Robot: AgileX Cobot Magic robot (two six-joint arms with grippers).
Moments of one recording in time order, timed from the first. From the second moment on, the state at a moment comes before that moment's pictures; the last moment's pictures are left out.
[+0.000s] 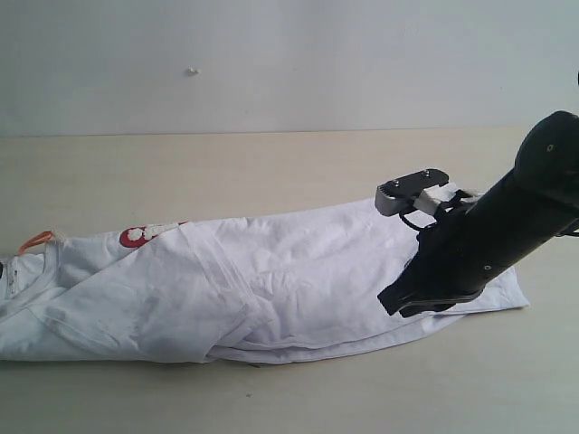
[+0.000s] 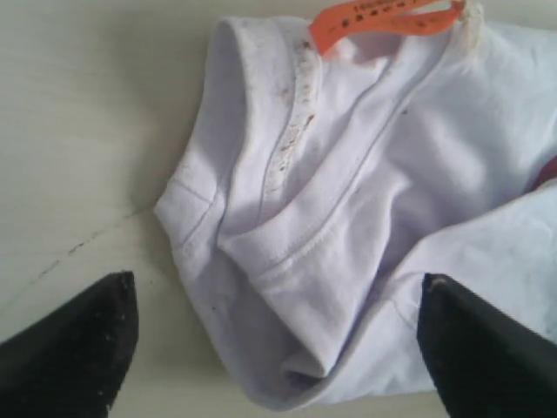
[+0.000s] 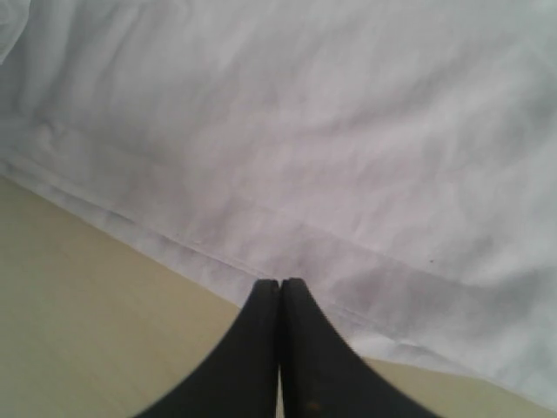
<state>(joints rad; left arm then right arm) 0.36 1.80 -1.00 -0.57 0.88 0.54 0.17 1.74 -0.85 0.57 0.57 -0.71</state>
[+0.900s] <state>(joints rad) 0.36 2.01 -1.01 -0.79 1.08 0.64 0.17 1.74 -0.88 0.57 0.63 -0.71</state>
